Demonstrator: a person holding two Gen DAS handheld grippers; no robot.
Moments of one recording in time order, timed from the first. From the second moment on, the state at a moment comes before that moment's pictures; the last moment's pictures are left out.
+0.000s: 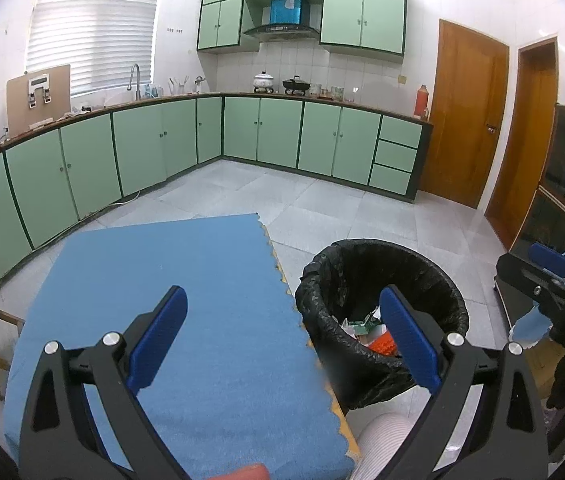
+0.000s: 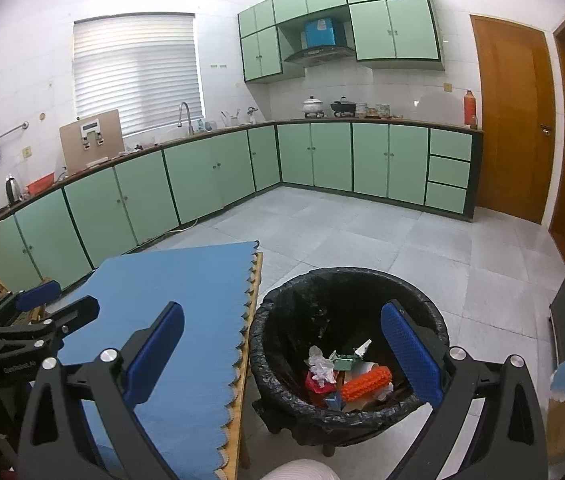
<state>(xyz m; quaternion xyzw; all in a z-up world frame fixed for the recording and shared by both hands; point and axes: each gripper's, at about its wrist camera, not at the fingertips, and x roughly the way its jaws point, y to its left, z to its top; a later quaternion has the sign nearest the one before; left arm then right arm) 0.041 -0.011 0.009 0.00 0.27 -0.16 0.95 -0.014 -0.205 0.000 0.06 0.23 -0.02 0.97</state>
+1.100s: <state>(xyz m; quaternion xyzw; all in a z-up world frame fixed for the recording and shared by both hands) 0.034 -0.003 0.012 0.00 0.26 -0.16 0.95 -0.014 -0.199 0.001 0.05 0.23 -0.01 0.97</state>
